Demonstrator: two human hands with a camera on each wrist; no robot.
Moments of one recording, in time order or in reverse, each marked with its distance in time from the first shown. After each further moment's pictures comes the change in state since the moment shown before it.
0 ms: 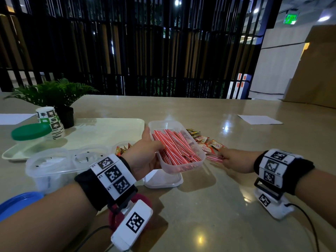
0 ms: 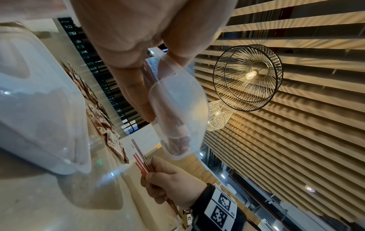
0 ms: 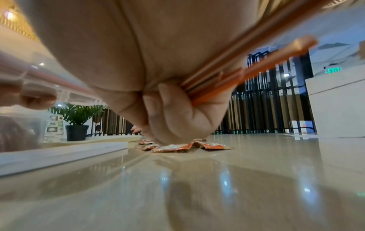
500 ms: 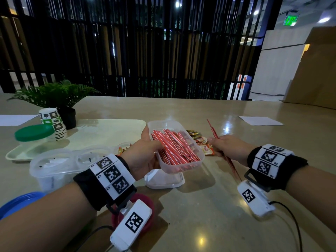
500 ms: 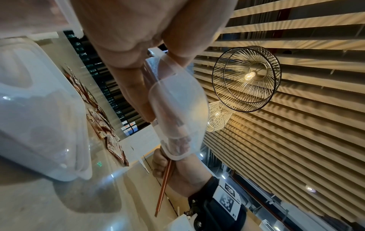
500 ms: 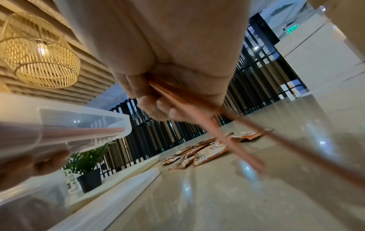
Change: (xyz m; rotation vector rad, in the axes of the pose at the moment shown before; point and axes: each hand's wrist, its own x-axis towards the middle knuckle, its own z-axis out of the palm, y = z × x) left_hand 0.003 -0.002 -0.008 -0.026 0.014 0.014; right_hand 0.008 -0.018 -0.009 0.578 0.286 -0.047
